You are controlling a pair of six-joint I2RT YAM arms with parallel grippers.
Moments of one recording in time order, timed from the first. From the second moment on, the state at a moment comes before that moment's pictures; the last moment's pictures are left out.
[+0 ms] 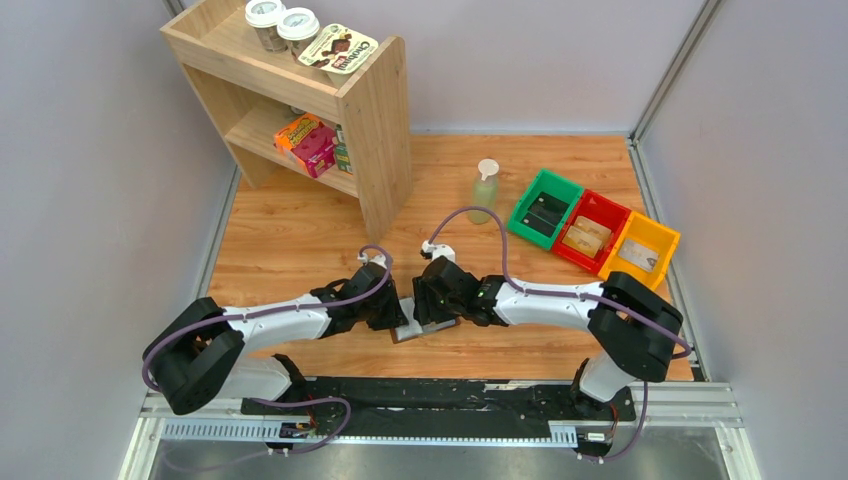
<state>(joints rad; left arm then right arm) -0.82 1.28 0.47 -0.08 0.04 -0.90 1.05 1.58 0.85 -0.14 0.11 0.70</state>
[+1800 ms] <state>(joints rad) -0.83 1.02 0.63 -0.32 -0.13 -0.99 0.98 1.43 0.82 -0.06 0.06 0.67</state>
